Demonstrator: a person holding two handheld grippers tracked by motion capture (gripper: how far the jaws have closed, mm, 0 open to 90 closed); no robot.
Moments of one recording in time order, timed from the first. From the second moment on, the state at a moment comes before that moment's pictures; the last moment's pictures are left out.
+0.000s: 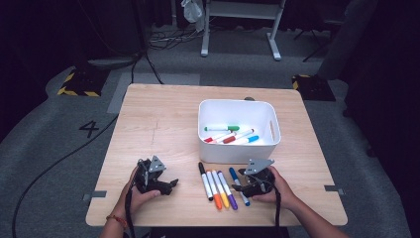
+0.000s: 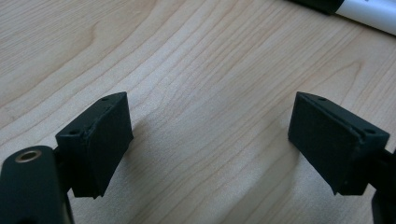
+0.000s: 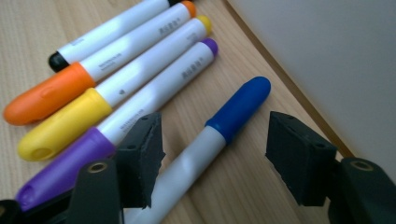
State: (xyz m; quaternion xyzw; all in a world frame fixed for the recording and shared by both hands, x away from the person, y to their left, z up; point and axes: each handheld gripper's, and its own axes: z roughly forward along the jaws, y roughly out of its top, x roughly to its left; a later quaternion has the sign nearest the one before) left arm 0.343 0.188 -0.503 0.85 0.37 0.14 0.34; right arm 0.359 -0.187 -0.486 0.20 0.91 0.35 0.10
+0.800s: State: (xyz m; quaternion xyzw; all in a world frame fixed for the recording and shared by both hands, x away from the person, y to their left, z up) left arm 0.343 0.188 -0.503 0.85 0.37 0.14 0.34; right arm 0.371 -0.209 -0.490 0.22 0.90 0.36 0.09
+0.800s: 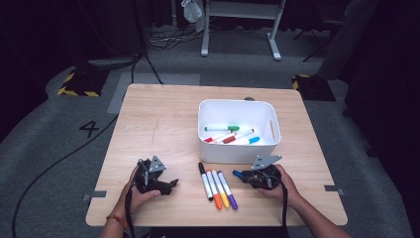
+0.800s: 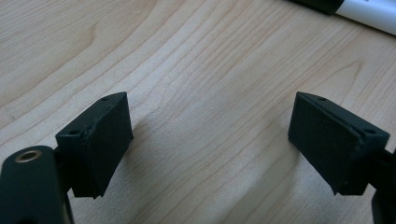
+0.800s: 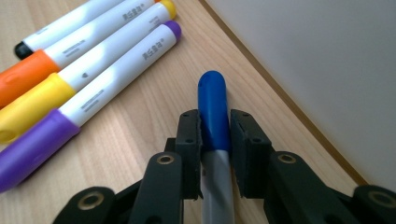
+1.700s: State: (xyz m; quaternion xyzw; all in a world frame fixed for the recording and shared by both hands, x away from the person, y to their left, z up) left arm 0.343 0.188 -0.503 0.85 0.37 0.14 0.34; right arm 0.349 -0.274 -0.364 0.20 0.85 0.46 0.16
